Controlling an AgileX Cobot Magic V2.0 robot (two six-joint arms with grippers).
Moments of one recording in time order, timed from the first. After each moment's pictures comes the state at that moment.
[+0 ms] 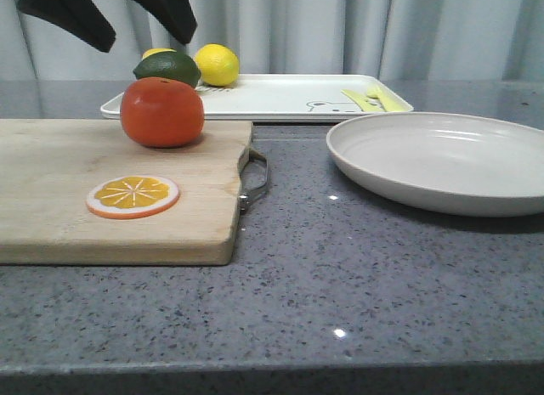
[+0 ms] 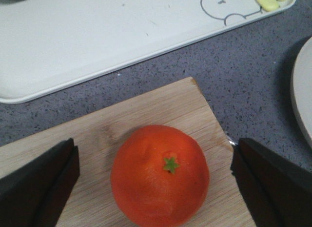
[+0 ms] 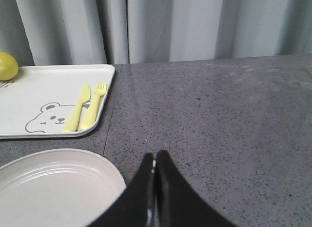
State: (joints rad) left arm -0.43 1.55 -1.30 -0.22 0.66 0.04; right arm 0.00 0.63 -0.43 -0.12 0.03 0.23
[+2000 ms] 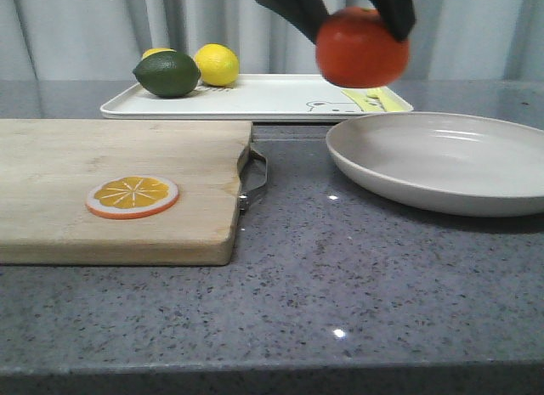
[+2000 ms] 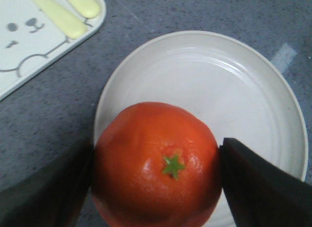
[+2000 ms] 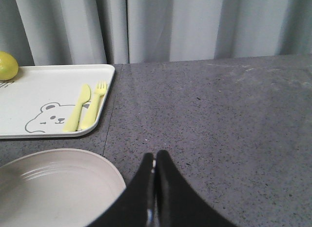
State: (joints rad) left arm -0.76 1.90 -1.83 -0.25 0.87 0.04; right arm 0.00 0.63 -0.43 -0.12 0.03 0.23
